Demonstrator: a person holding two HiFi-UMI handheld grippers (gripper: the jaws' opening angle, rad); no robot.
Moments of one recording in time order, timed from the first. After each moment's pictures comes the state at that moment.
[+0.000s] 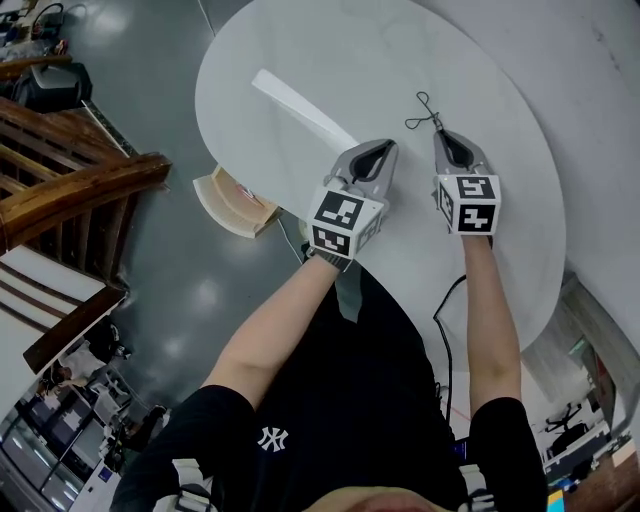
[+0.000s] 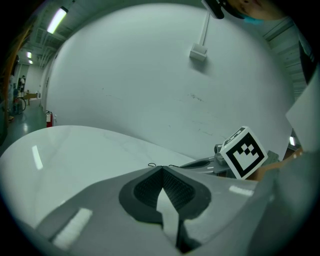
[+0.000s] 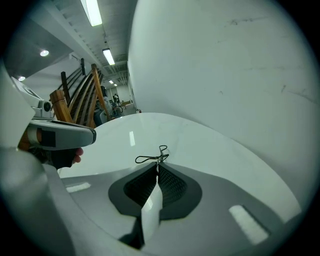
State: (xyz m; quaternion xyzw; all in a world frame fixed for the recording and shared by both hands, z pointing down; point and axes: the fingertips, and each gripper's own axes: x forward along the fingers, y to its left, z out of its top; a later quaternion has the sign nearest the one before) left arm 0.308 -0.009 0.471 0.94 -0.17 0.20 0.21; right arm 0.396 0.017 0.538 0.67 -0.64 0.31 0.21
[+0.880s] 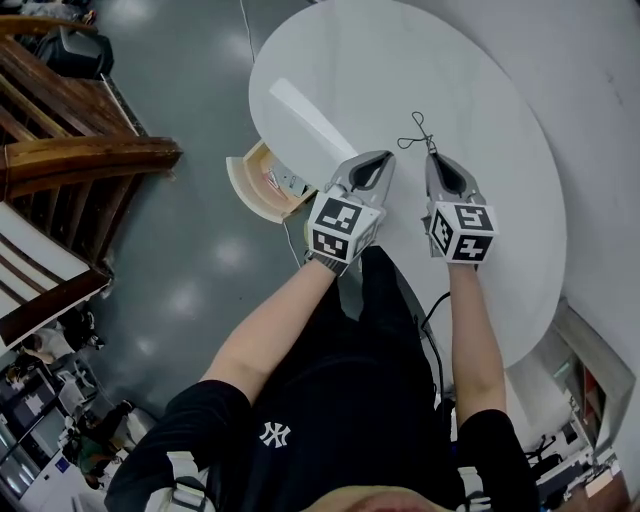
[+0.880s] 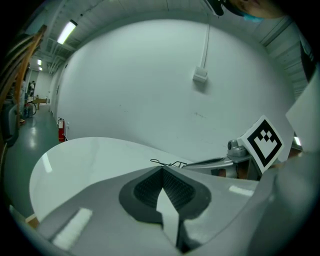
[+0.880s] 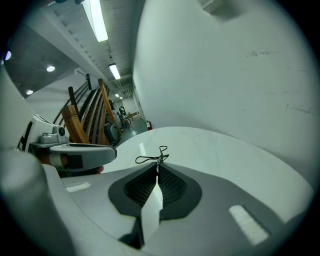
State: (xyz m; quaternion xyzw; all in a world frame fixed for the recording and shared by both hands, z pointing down) left arm 0.199 -0.023 0.429 0.94 -0.21 0.16 0.20; right arm 0.272 0.010 0.463 0.66 -0.67 0.30 0.13
